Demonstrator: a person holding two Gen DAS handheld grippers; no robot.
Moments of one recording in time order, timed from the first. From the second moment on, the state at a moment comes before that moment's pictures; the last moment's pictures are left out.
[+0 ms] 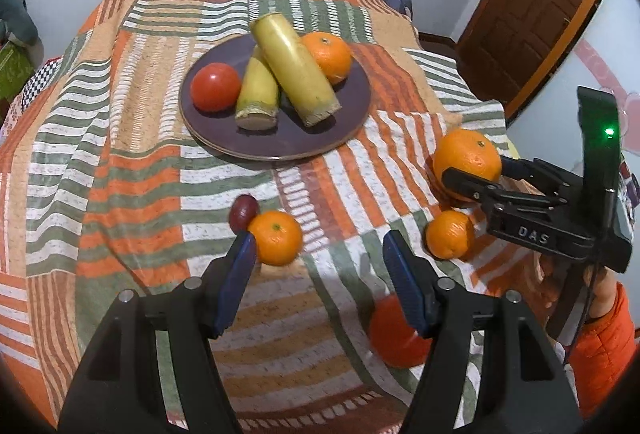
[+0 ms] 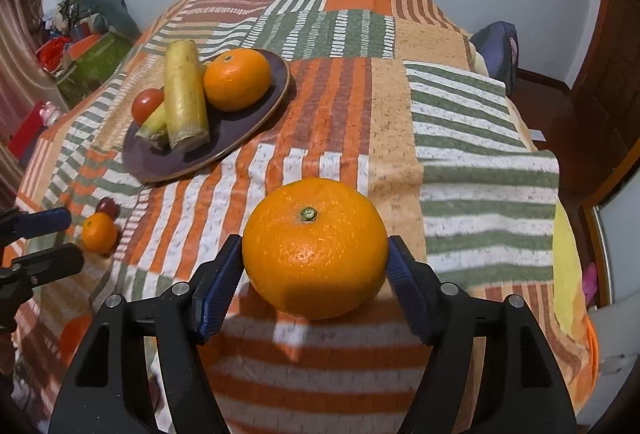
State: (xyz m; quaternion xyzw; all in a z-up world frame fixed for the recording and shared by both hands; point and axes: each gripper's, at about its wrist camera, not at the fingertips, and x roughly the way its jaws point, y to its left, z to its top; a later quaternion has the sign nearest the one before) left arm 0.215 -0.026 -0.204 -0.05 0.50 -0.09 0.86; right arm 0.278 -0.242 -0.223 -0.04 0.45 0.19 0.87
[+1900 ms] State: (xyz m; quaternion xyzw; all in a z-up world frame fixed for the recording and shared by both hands) left arm 0.250 0.024 -0.190 -0.07 0.48 -0.05 0.88; right arm 0.276 -0.210 -0.187 -0.04 0.40 0.25 0.88
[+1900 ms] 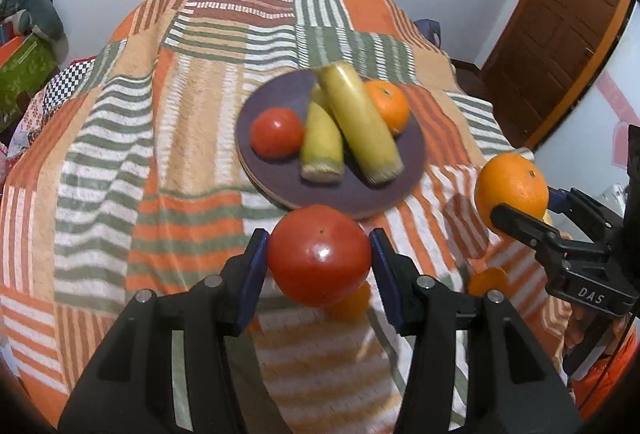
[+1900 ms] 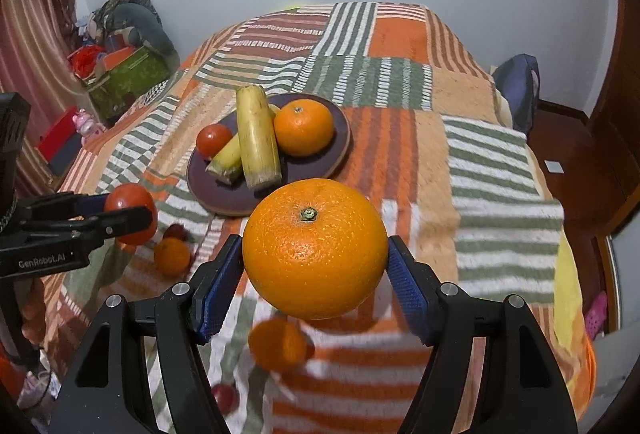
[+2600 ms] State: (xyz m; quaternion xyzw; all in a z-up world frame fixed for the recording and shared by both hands) left arm 0.327 0.051 -0.223 -0.07 0.48 -0.04 0.87; right arm 0.339 -0.166 -0.201 -0.07 0.40 0.26 0.87
